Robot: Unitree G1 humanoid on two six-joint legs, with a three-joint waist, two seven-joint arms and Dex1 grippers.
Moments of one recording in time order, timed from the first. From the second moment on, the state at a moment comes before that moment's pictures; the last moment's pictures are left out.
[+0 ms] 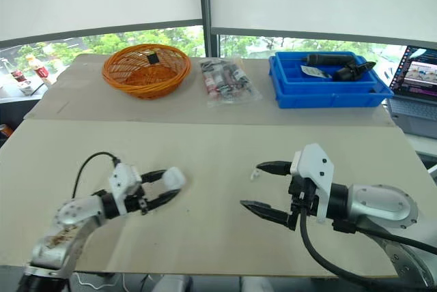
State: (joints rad) left arm -0.04 0.48 -0.05 -0.25 -0.26 0.05 -0.89; right arm -0.05 -0.89 -0.22 -0.80 0.94 0.82 0.66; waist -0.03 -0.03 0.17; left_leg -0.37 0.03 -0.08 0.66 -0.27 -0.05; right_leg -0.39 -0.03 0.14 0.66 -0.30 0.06
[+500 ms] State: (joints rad) left arm -0.21 0.39 -0.18 -0.04 -0.19 -0.40 -0.95; right arm -0.32 -0.70 -0.04 -0.61 1.30 1.08 0.24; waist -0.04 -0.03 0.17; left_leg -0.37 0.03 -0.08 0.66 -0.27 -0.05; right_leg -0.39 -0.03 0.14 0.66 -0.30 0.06
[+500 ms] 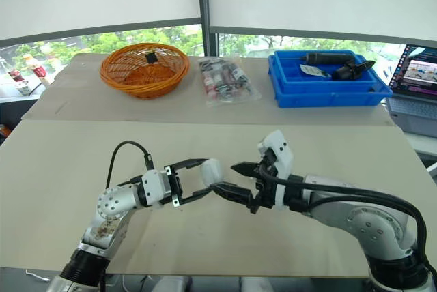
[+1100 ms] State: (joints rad) left arm -0.24 0.38 -0.20 -0.02 -0.19 -0.45 -0.94; right arm -0.35 -0.65 0.02 -0.53 1.36 1.10 0.17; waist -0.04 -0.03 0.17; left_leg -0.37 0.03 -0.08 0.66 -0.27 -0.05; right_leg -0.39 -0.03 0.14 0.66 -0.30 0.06
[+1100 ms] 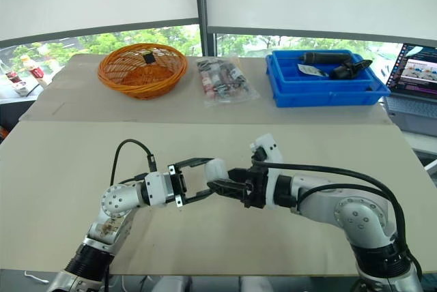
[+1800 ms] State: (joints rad) left arm -0.33 0.60 -0.22 -0.05 -0.33 0.08 -1.07; right arm -0.49 -0.82 0.13 -0.55 1.13 1.10 0.34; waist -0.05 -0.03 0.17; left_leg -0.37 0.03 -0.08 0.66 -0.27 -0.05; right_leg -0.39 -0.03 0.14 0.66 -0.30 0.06
